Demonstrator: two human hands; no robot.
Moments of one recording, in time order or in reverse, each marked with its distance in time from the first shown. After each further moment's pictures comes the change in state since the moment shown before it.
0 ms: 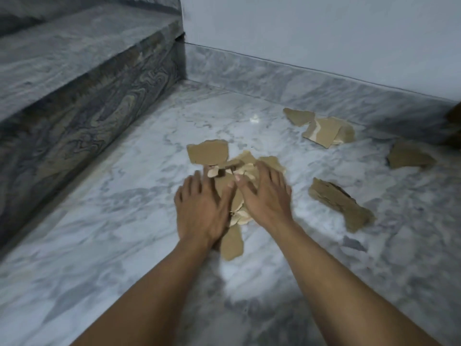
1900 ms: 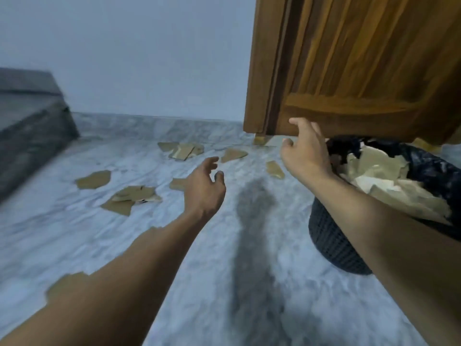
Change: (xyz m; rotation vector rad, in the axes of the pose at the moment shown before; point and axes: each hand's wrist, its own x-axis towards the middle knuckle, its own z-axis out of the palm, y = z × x) left_hand -0.245 0.319 -0.067 -0.678 -0.074 0.407; right_hand -0.261 0.150 -0.421 -0.007 0.685 0.189
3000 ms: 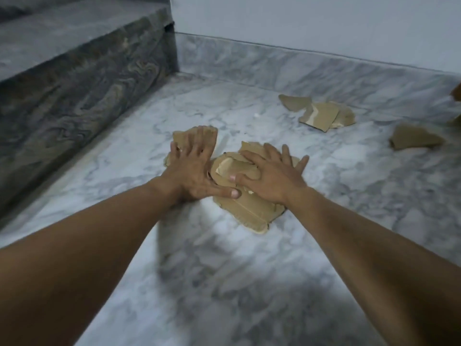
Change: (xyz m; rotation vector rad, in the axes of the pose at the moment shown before) left_hand 0.156 -0.373 -0.219 0.797 -0.392 -0.177; right_hand -0.050 -0.140 0.489 -0.323 -0.880 -0.419
